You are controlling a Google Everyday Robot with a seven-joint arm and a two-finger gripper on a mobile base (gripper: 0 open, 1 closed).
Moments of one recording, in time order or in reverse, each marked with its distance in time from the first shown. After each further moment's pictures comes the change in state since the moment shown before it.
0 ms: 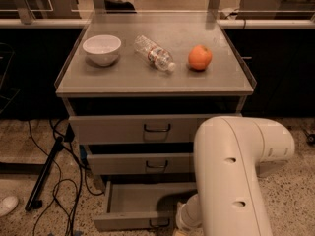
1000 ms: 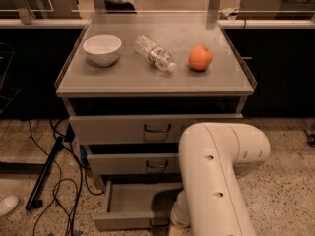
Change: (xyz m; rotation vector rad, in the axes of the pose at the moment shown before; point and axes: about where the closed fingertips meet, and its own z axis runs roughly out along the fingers) arm 0.001 -0.024 0.049 -0.044 0.069 -0.011
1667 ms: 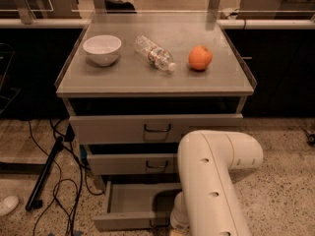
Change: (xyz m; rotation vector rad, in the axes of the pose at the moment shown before) arm 0.012 0.004 0.037 -0.069 0.046 -0.013
